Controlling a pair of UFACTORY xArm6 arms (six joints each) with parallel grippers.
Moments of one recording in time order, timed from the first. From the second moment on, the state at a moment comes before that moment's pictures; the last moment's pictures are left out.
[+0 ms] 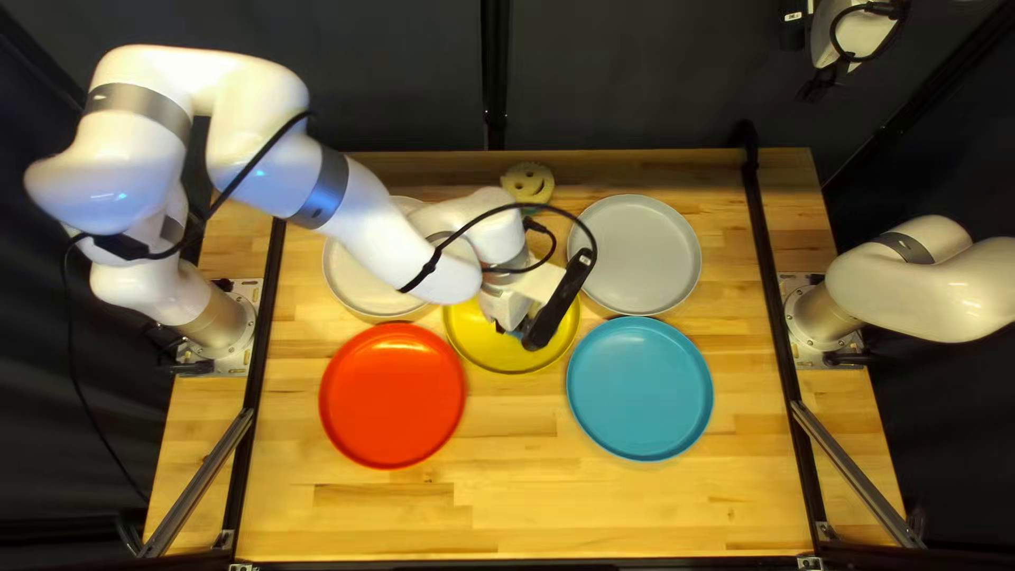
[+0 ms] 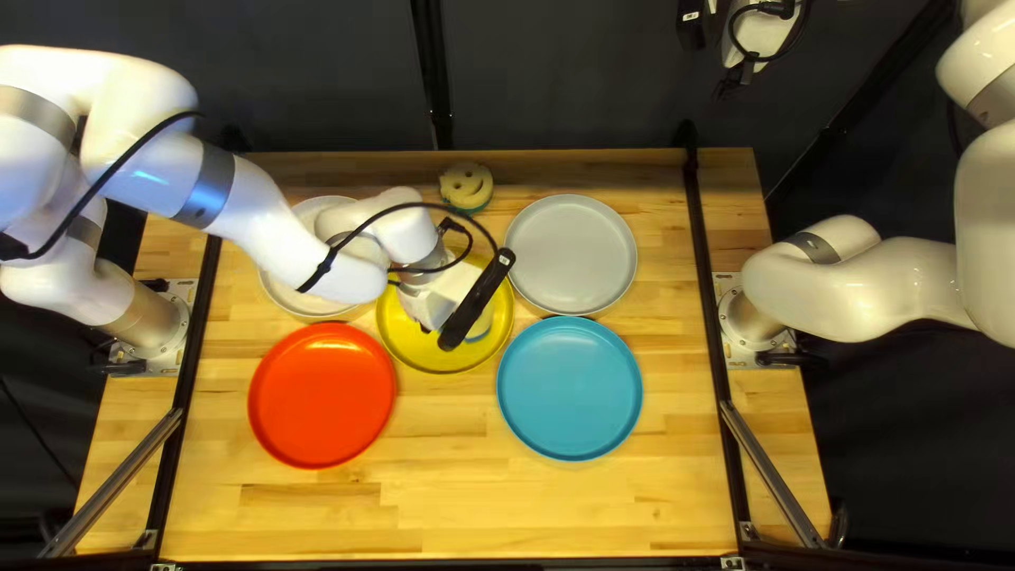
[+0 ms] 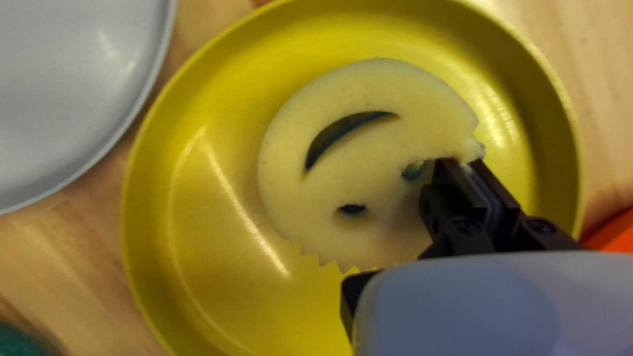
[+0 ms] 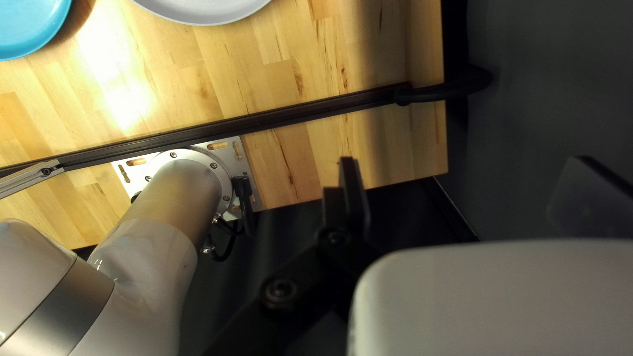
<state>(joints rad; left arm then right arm) -0.14 0.22 -0.95 -0.28 0.52 0.67 -1.10 -0.69 -0.85 0.01 1.50 -0.91</state>
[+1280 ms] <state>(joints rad) -0.45 0.30 -0.97 -0.09 0.34 0.32 -1.10 -0.69 -0.85 0.01 1.50 -0.91</state>
